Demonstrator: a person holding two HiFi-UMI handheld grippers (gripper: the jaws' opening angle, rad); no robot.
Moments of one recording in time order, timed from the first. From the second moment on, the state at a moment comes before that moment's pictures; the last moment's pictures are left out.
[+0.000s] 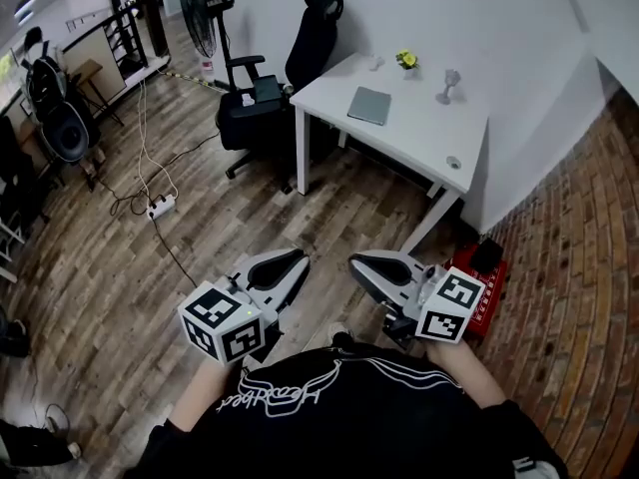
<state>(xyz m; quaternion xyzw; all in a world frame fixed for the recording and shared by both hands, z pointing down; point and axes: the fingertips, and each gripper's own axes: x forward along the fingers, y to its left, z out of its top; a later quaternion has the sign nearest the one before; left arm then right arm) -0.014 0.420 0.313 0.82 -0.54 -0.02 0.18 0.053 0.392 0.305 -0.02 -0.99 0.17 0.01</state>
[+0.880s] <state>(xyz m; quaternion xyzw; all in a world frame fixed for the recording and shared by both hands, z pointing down) -0.057 0.267 0.348 0.81 -0.56 0.03 0.19 0.021 0.227 0.342 0.00 -0.97 0.26 -0.02</state>
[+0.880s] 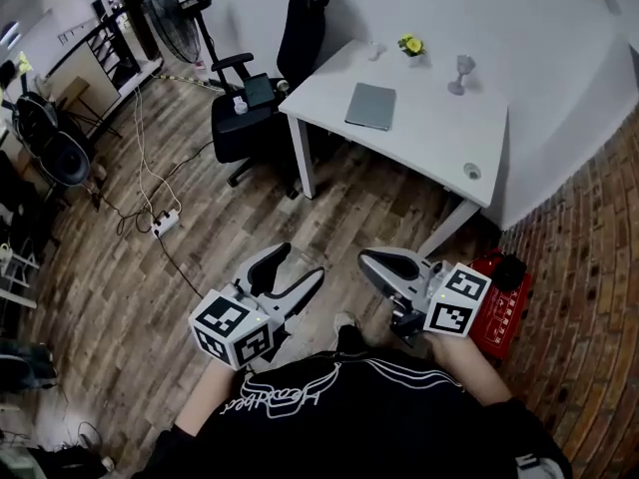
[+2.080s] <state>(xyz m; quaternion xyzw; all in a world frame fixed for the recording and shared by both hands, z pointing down) -0.039 -0.014 0.404 0.85 -0.47 0.12 0.22 0.043 -0.034 0.364 0.12 -0.96 0.26 -0.02</state>
